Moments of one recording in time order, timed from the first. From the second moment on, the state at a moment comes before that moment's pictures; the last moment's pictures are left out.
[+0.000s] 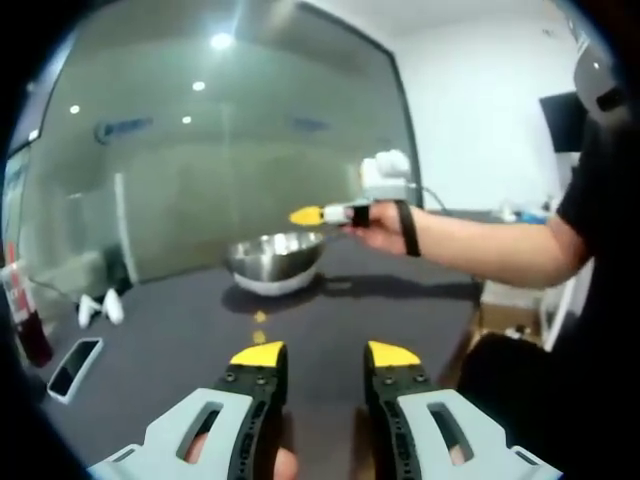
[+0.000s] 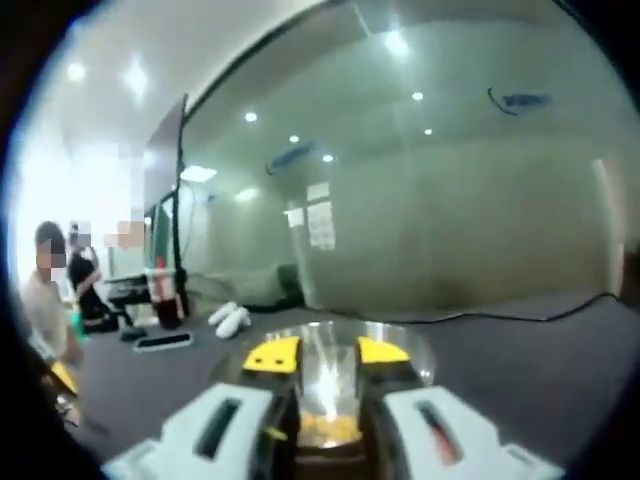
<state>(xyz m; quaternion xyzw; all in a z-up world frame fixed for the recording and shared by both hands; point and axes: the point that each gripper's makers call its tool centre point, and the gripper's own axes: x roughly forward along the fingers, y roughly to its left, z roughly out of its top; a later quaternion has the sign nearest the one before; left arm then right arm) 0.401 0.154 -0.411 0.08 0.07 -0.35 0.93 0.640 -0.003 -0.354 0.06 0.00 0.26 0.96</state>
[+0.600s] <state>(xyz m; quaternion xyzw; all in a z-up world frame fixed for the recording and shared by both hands) 0.401 0.149 -0.413 0.08 0.07 -0.35 0.93 0.580 0.010 -0.353 0.00 -0.01 0.35 0.94</state>
